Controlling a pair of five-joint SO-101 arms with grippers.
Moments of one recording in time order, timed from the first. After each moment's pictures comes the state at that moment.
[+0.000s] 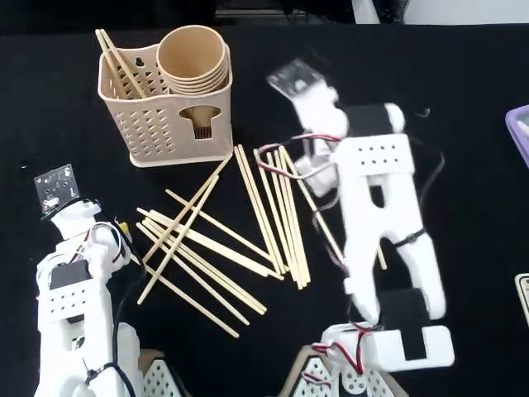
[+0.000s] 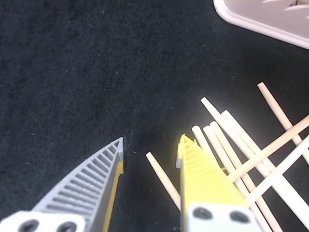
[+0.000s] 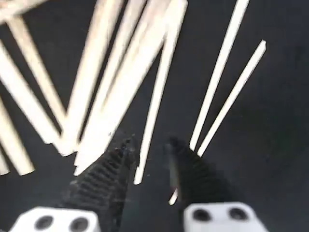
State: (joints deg) left arm -23.0 -56.5 78.1 38.7 4.4; right arm -4.0 -5.1 8.3 83.4 31.0
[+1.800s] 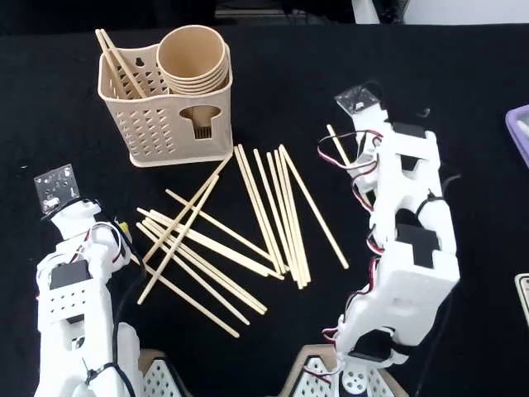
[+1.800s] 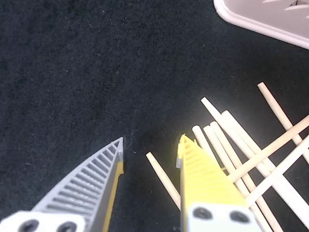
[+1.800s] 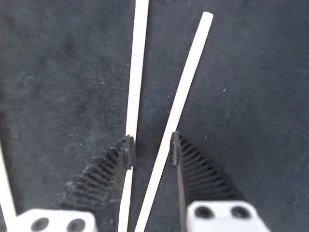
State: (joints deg) left arm -23.0 -56.5 78.1 38.7 4.4; right arm 13.1 22.7 7.0 57.1 38.9
